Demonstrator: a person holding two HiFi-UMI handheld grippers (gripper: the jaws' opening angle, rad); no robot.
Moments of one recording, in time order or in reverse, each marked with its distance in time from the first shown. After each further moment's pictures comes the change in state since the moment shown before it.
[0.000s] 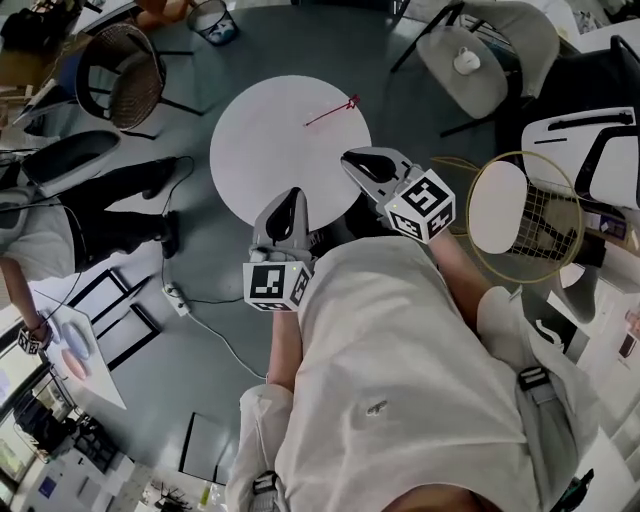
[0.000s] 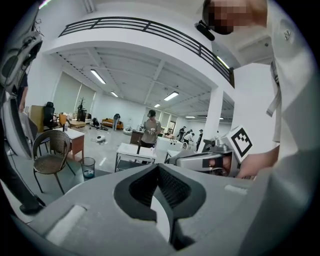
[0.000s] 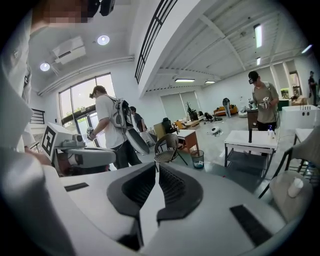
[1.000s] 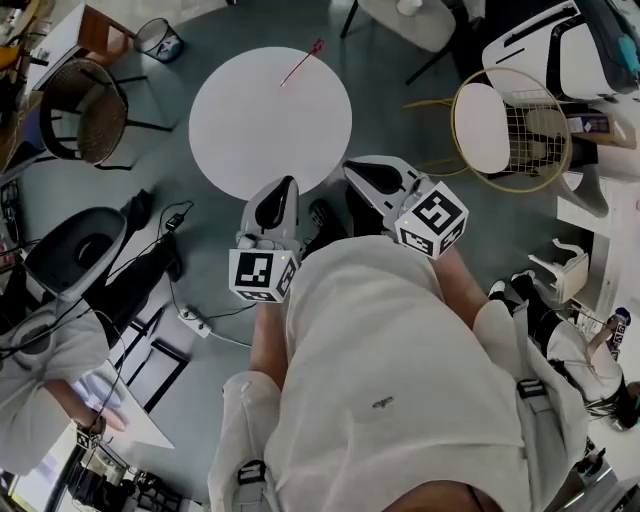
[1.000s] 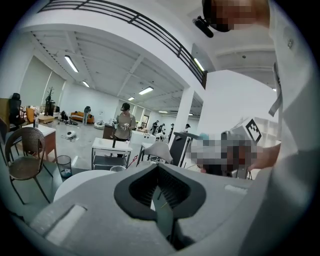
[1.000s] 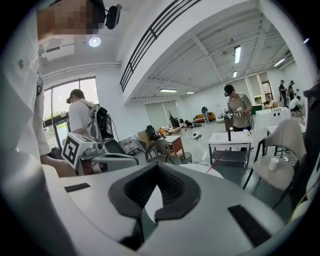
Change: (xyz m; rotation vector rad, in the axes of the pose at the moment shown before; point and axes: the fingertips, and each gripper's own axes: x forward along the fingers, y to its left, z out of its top) left arm -0.095 -0.007 -0.039 0.086 0.077 -0.344; right arm -0.059 0.146 -0.036 0.089 -0.102 -0.240
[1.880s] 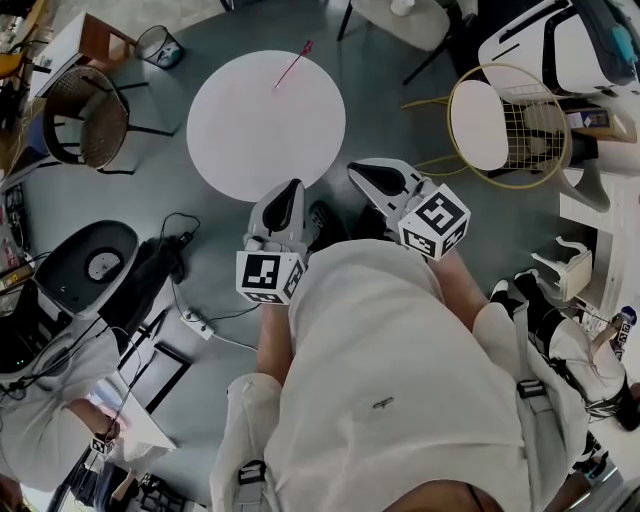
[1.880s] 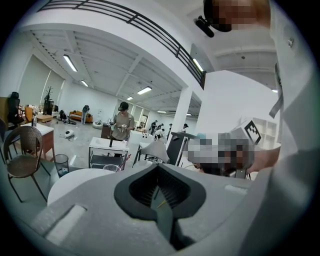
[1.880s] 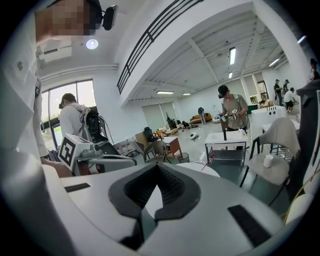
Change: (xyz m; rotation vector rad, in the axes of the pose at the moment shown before) left arm 0.008 -0.038 0.000 -0.001 0.002 -0.019; right arm -0.034 -0.010 -0.006 0.029 -0.020 -0.031
